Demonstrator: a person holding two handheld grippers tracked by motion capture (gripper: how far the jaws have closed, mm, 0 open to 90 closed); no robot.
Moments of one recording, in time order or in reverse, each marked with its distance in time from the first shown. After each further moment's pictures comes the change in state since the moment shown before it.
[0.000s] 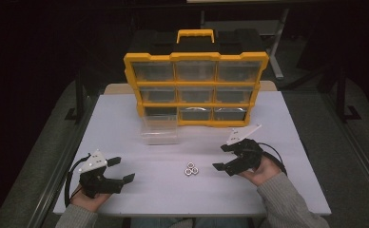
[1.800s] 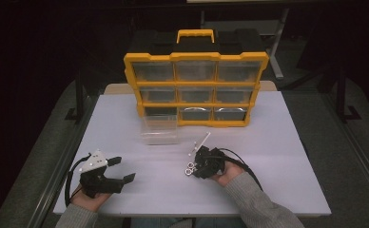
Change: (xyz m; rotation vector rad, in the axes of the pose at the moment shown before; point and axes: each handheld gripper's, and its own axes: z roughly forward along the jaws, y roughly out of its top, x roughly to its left) left arm 0.000 0.001 0.000 0.008 -0.002 0.013; right arm 0.021 0.022 0.100 0.292 0.047 -0.101
